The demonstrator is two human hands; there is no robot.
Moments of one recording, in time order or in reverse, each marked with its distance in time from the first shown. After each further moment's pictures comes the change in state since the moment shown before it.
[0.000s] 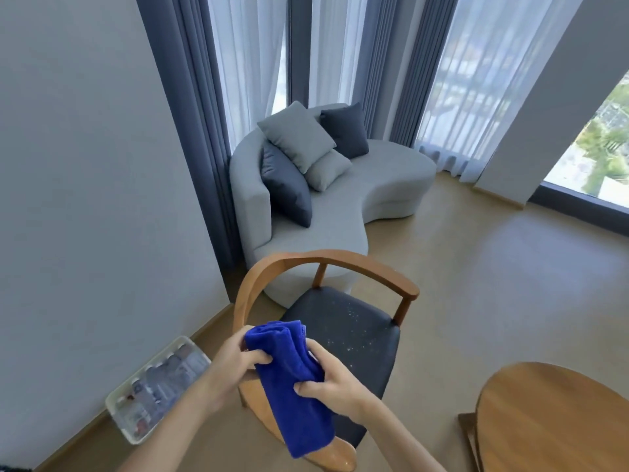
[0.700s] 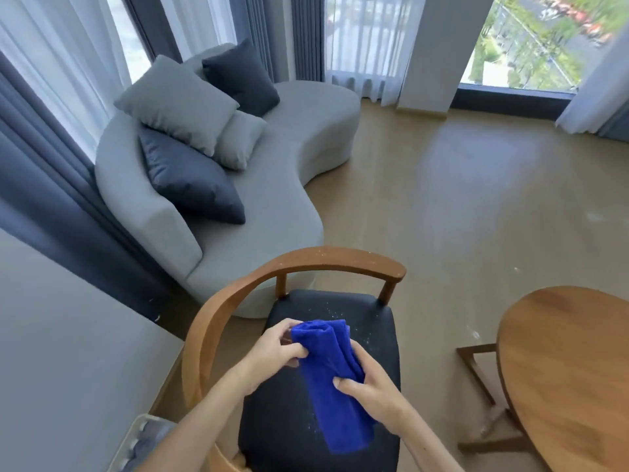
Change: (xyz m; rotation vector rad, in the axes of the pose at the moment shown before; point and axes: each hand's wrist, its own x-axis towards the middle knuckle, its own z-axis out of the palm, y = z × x) left_hand 0.290 0.023 0.034 0.477 -0.465 -0.089; right_hand 0.121 0.092 -0.107 0.332 0.543 0.182
